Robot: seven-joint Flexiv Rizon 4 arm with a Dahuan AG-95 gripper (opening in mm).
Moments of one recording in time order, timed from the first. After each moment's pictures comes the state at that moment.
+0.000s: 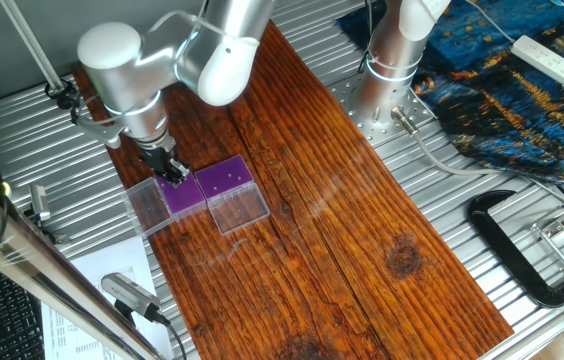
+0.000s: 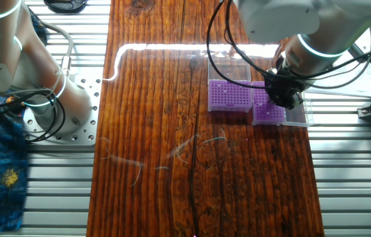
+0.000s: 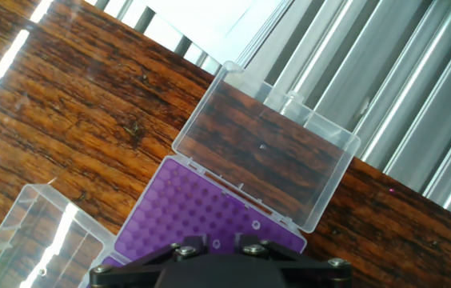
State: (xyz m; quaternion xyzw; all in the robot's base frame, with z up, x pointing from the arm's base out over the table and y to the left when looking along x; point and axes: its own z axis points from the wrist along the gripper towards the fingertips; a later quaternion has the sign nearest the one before) arm 0.597 0.005 0.056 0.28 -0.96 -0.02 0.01
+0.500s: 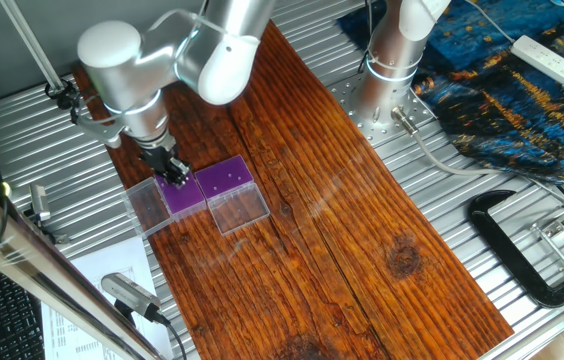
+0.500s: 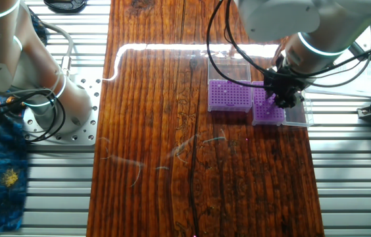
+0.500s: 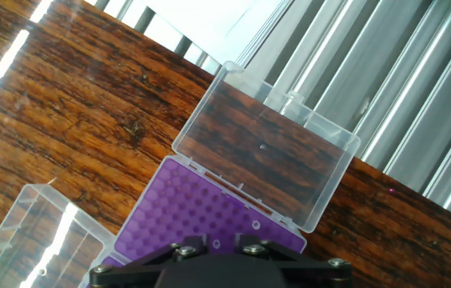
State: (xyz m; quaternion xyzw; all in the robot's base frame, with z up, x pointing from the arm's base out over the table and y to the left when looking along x) arm 0.596 0.006 0.058 0.28 -0.96 -0.02 0.01
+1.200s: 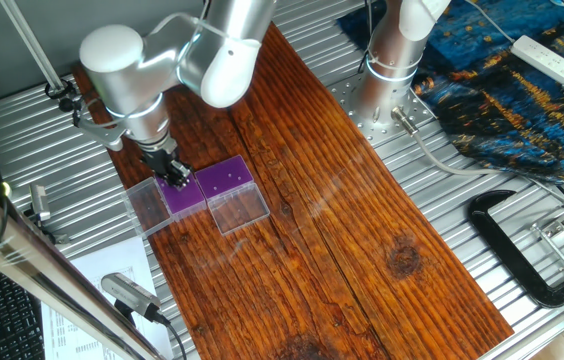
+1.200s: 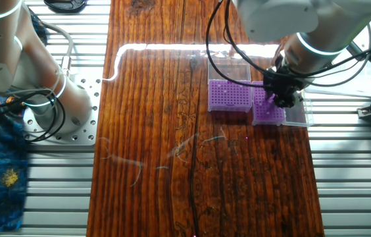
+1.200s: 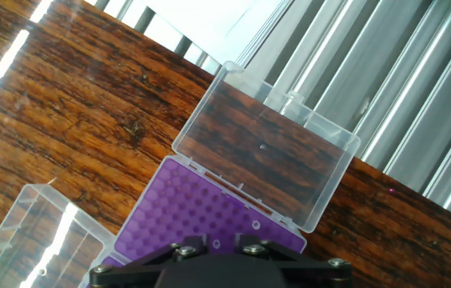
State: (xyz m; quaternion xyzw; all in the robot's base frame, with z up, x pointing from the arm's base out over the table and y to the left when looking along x) arm 0.596 0.008 0.054 0.27 -0.96 -0.02 0.01
